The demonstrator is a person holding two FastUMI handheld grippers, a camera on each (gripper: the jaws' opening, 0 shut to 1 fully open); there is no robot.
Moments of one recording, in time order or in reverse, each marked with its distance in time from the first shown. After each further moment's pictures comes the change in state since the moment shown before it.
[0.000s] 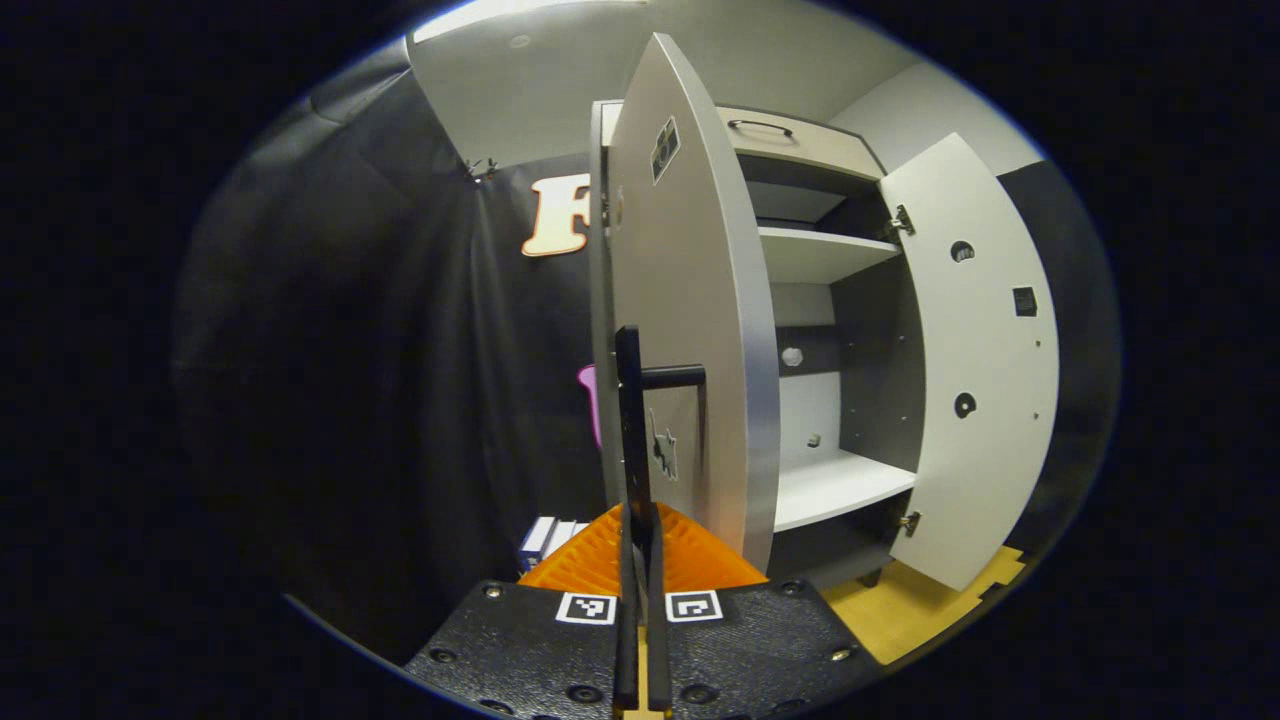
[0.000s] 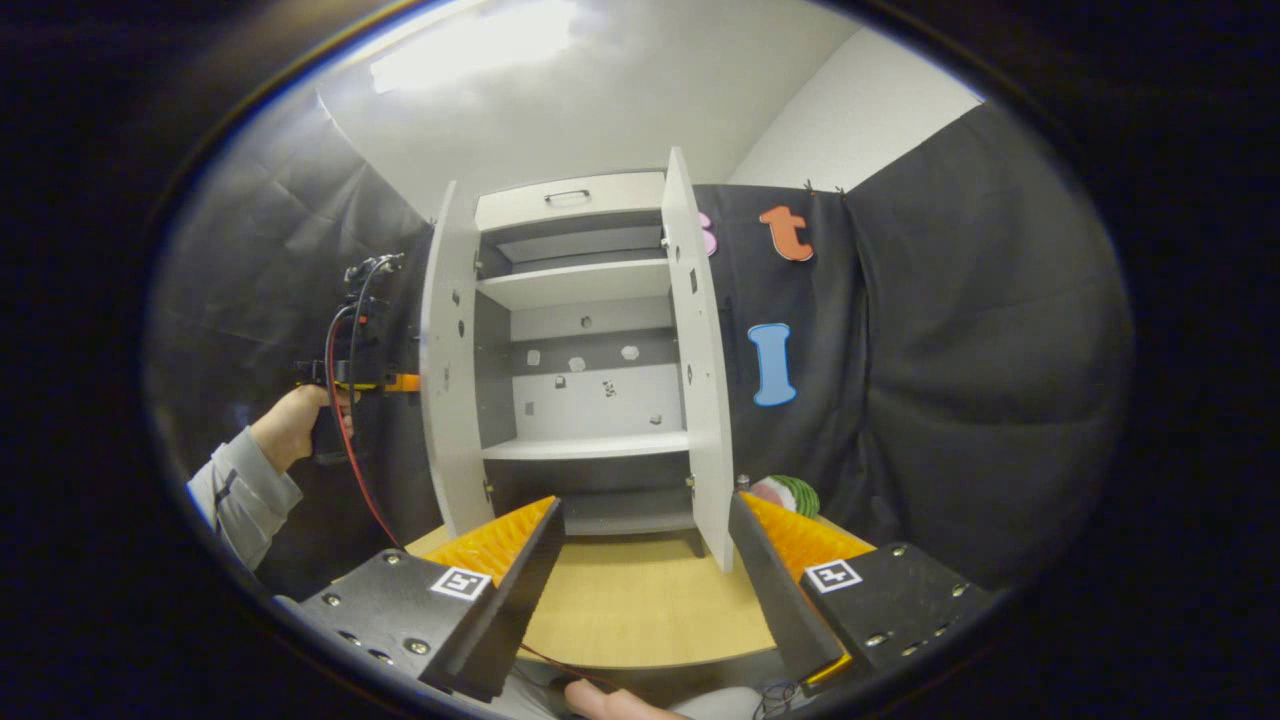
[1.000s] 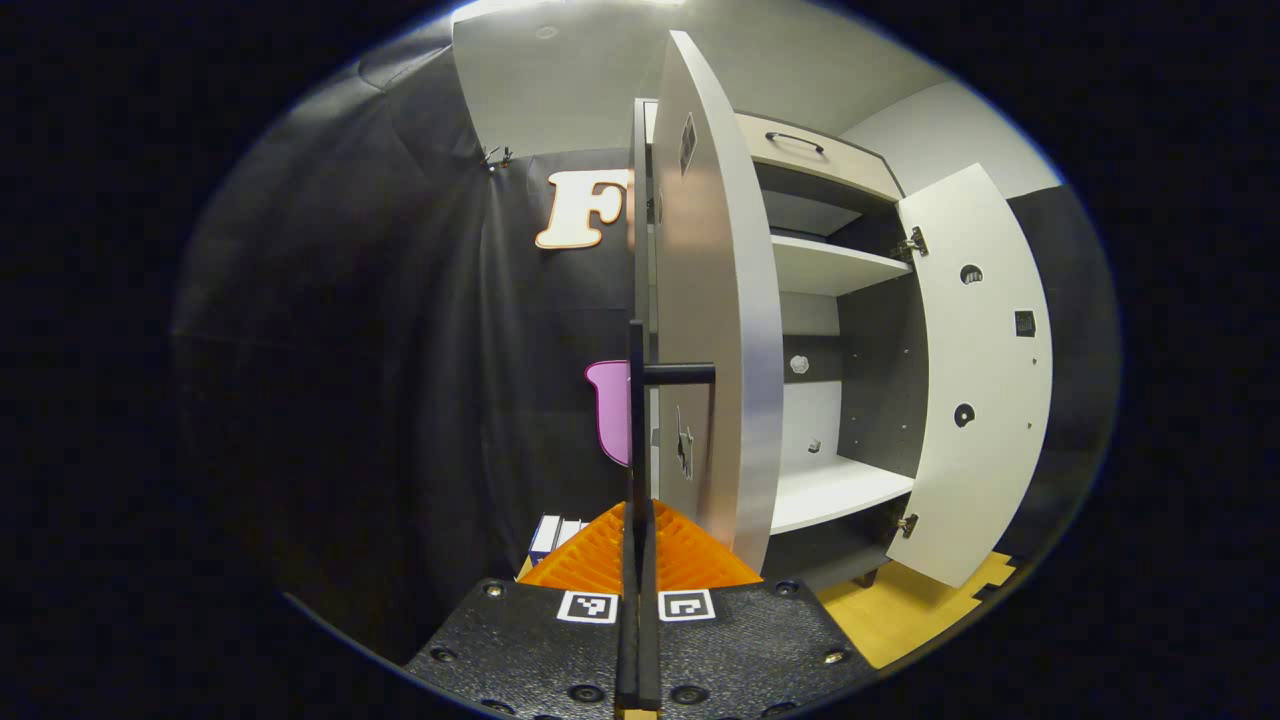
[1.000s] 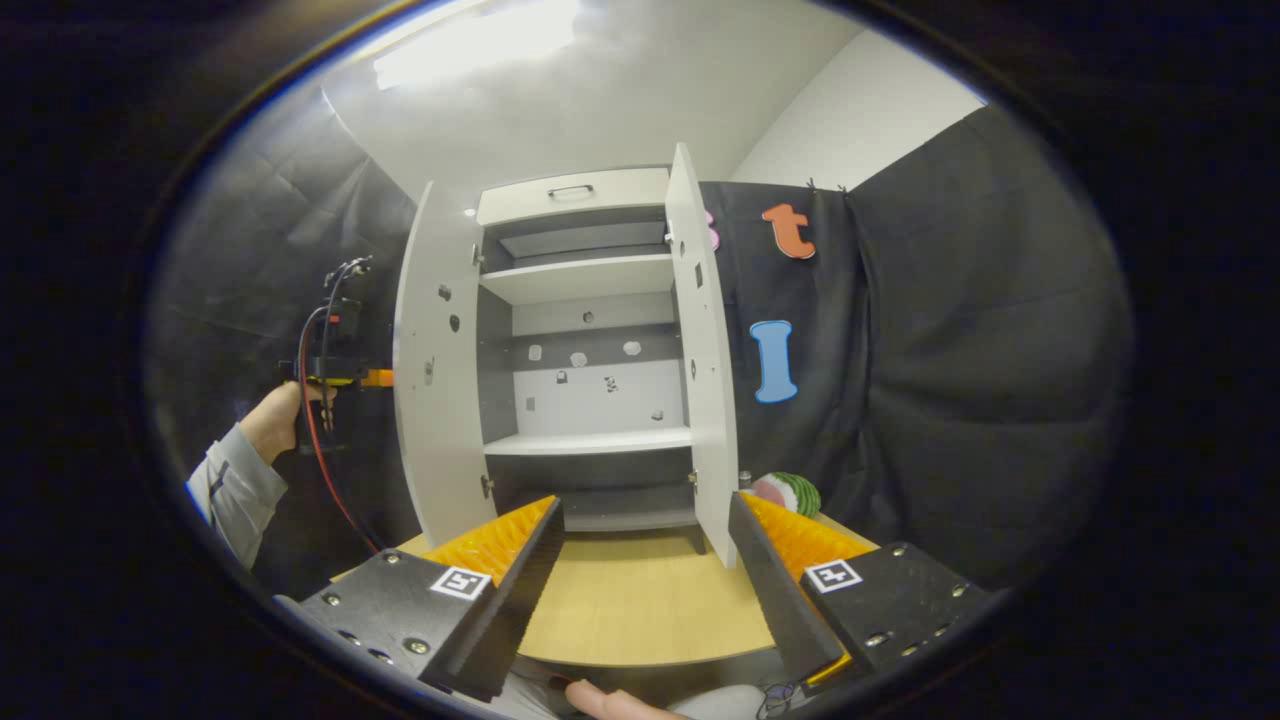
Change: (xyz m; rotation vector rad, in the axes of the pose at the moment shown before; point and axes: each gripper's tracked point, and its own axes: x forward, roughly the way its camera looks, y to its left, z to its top) left arm -0.005 0.016 -0.003 -0.066 -0.017 -0.117; right arm 0.000 -0.006 -0.004 0.008 0.001 -0.024
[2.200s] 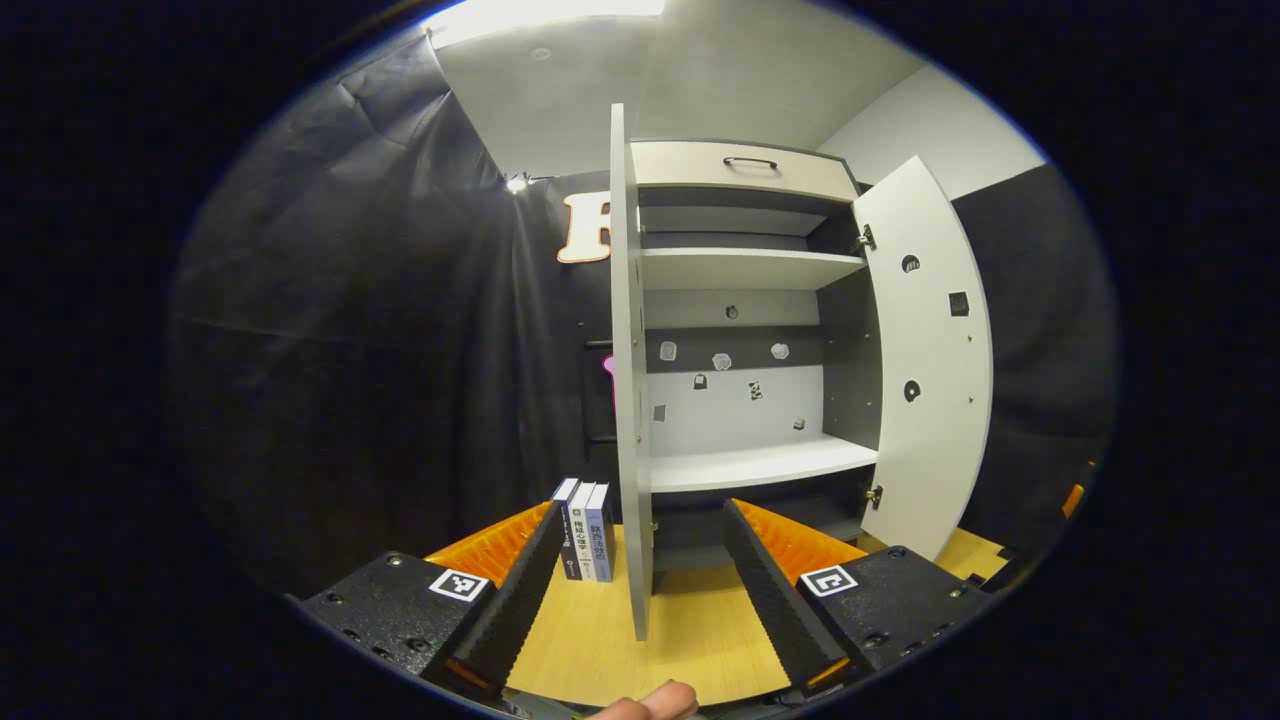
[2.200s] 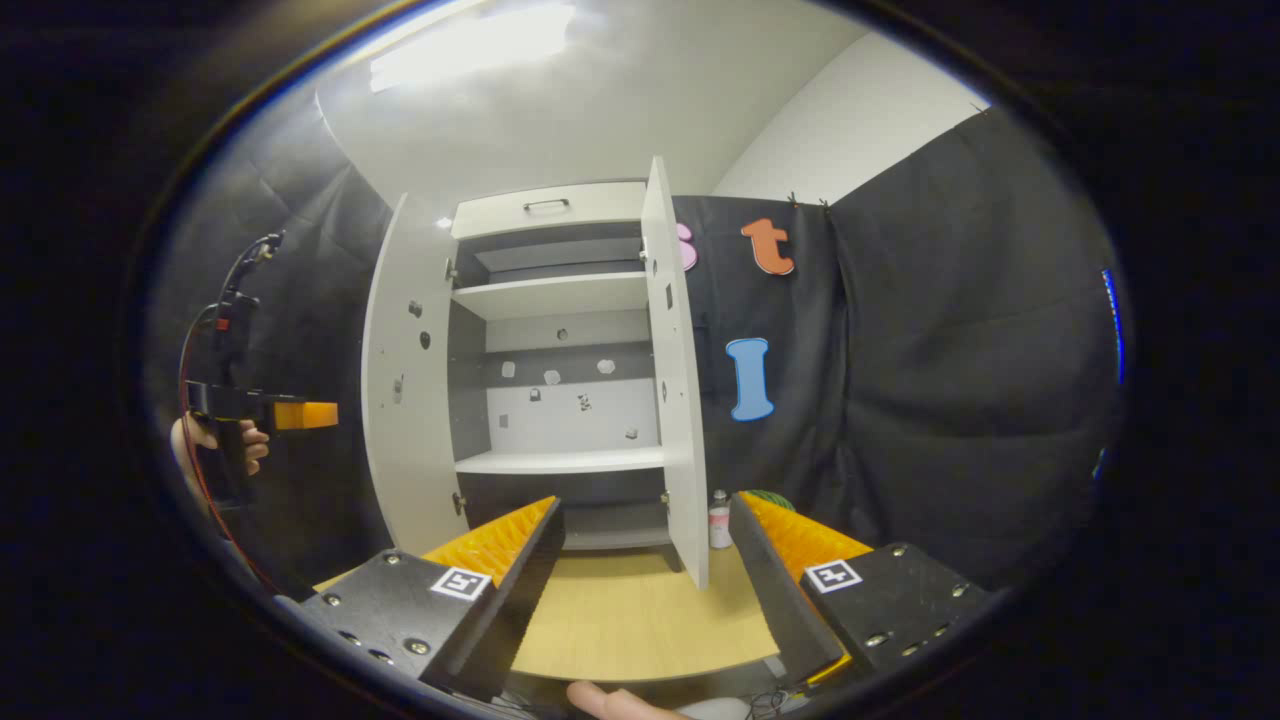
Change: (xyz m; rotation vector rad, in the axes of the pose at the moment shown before) left arm -0.161 -0.079 -0.018 0.007 0.021 0.111; right arm 0.013 -0.022 0.023 -0.019 -0.045 -0.055
